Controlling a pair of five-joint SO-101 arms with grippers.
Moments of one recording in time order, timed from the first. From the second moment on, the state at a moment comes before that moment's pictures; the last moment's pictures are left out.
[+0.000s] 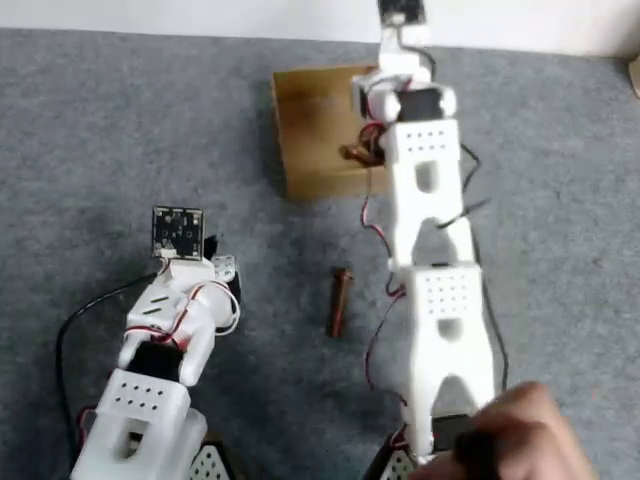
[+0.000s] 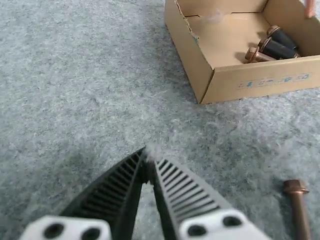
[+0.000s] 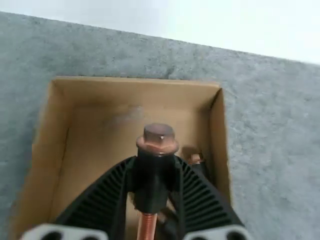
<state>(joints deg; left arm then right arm) 5.1 -65.5 85.3 20.0 12.5 -11.3 61.5 -85.5 70.1 3.7</state>
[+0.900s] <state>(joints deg) 5.1 -65.5 85.3 20.0 12.5 -11.2 74.0 -94.5 80.9 8.9</state>
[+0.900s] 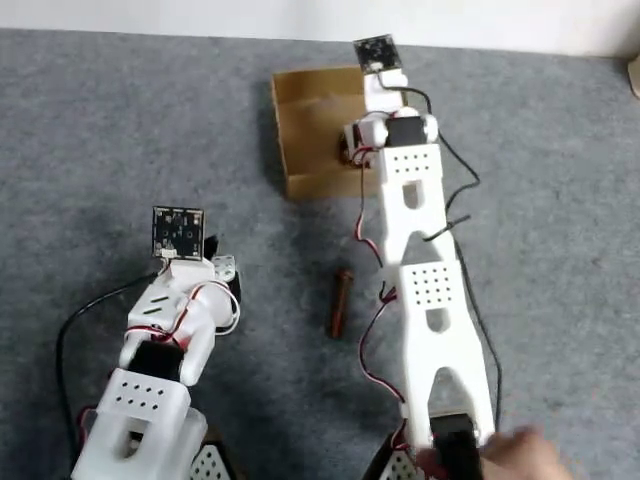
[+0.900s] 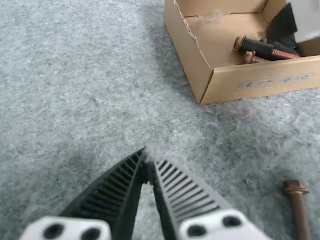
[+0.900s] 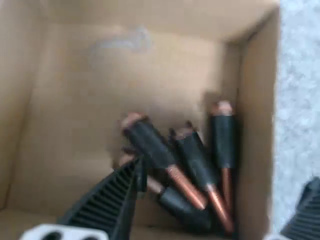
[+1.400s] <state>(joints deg) 5.1 -65.5 85.3 20.0 12.5 -15.2 41.1 -94.9 100.0 0.7</state>
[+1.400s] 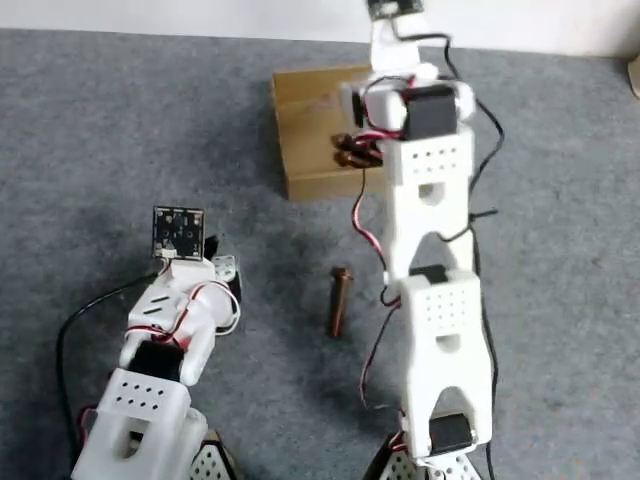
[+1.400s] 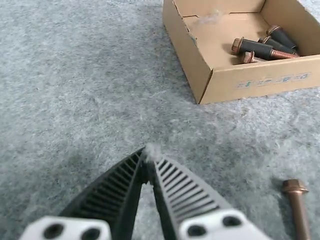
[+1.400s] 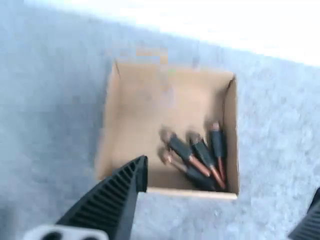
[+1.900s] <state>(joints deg) 5.1 -65.5 85.3 20.0 12.5 -15.9 -7.6 -50.4 100.1 -4.0</state>
